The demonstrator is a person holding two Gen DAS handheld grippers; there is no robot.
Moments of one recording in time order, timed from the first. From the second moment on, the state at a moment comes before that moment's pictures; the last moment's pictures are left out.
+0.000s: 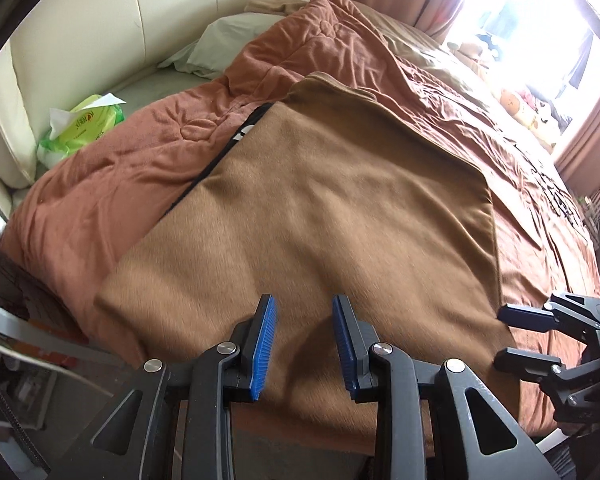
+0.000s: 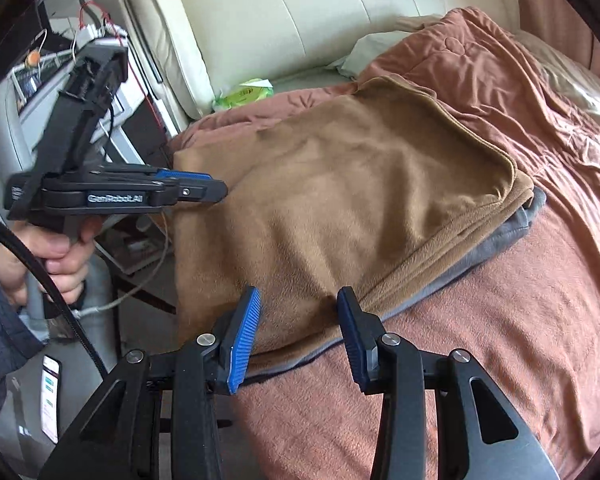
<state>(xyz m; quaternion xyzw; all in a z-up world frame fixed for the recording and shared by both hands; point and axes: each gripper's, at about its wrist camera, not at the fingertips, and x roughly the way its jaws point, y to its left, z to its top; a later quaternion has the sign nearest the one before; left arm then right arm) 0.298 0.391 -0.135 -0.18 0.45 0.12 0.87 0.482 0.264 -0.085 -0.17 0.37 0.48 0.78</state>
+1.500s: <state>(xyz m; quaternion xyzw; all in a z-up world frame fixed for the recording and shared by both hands) 0.178 0.176 -0.032 -0.11 0.28 0.11 0.95 0.290 0.004 0.031 -0.06 0.27 0.27 0.92</state>
